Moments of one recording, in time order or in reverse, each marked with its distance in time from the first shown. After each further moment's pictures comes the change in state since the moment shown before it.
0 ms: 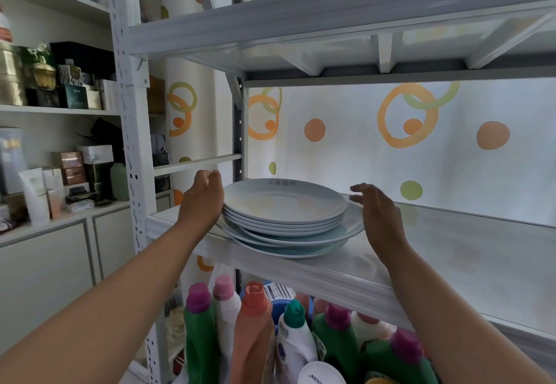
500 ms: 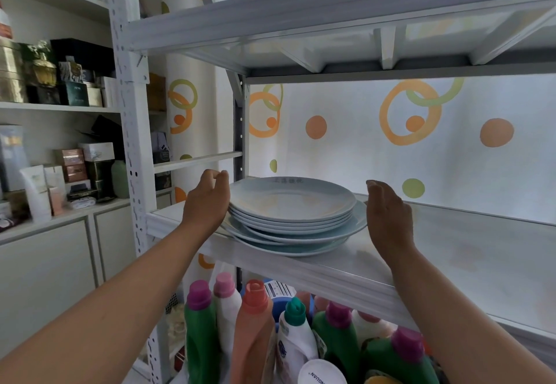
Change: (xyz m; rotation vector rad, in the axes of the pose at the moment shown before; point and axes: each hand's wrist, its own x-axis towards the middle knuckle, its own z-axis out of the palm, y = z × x) left_hand -0.008 0.000 0.006 0.014 -0.018 0.037; right_hand -0.003 0.001 -0.005 -0.183 0.096 -0.027
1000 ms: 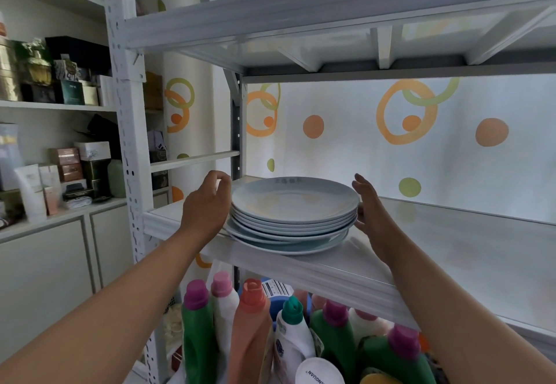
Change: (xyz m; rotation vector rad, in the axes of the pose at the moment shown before) left_hand -0.008 -0.007 0.001 0.033 -0.024 0.124; right_hand 0.009 0.010 0.006 0.382 -0.432 0.193
